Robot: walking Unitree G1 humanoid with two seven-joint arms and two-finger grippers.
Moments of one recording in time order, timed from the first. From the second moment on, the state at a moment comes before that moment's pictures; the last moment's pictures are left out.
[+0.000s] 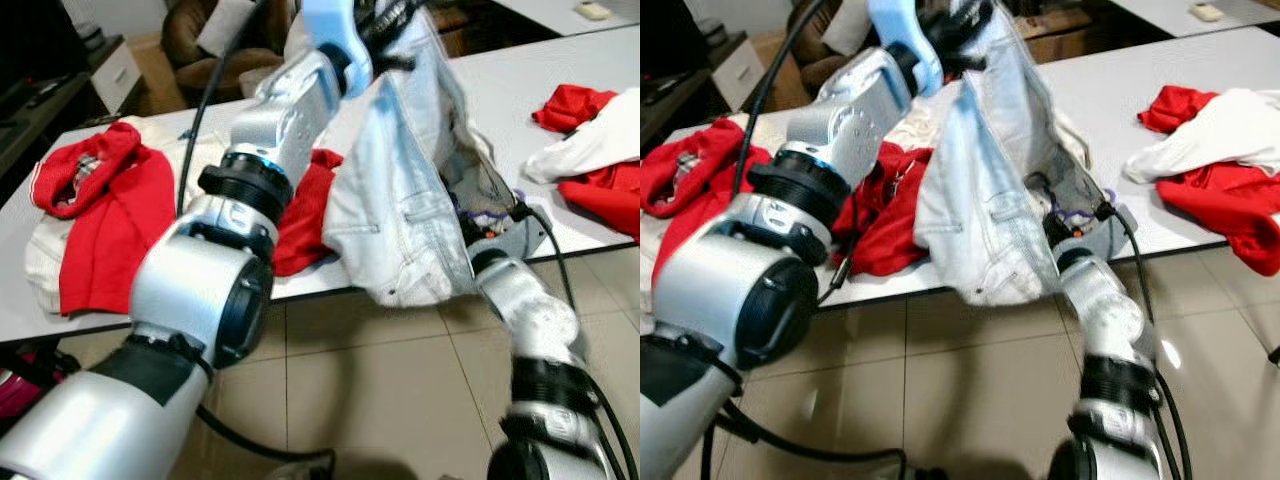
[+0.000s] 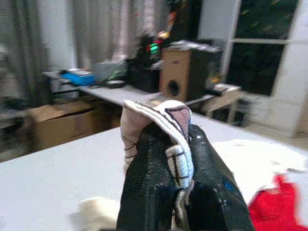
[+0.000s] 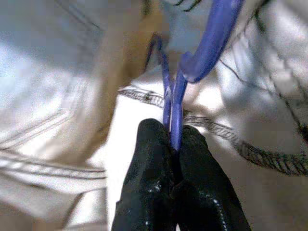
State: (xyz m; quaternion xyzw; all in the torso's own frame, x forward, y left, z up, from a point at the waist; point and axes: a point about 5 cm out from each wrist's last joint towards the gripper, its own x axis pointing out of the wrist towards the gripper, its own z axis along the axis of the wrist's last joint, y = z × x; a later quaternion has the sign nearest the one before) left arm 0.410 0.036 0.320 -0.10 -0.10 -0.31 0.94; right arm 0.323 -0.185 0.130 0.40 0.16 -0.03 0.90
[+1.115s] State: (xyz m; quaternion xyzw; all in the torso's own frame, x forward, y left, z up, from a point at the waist) left arm 0.362 0.067 0.094 -0.02 0.15 -0.31 0.94; right arm 0.293 -0.192 0.304 0.38 0.02 0.08 0.92
